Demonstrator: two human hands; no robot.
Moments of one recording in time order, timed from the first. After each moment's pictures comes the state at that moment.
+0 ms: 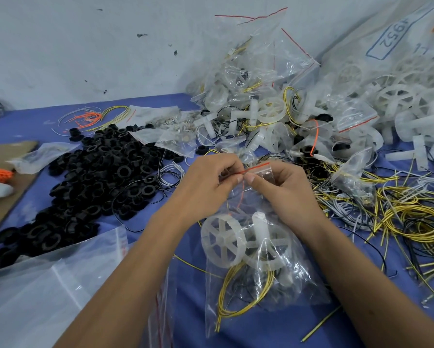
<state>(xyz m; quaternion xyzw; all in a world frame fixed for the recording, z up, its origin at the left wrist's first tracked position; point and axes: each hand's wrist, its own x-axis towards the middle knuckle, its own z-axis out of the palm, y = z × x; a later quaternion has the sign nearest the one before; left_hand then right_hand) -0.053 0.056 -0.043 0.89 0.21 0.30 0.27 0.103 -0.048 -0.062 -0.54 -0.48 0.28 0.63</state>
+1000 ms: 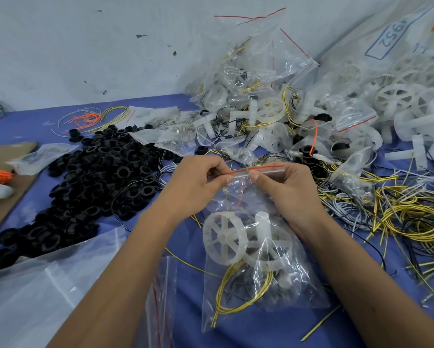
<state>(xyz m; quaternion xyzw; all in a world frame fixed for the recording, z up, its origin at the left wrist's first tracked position) -0.063 0.066 -0.041 0.88 0.27 0.28 0.28 0.104 -0.049 -0.059 -0.58 -0.41 0.29 0.64</state>
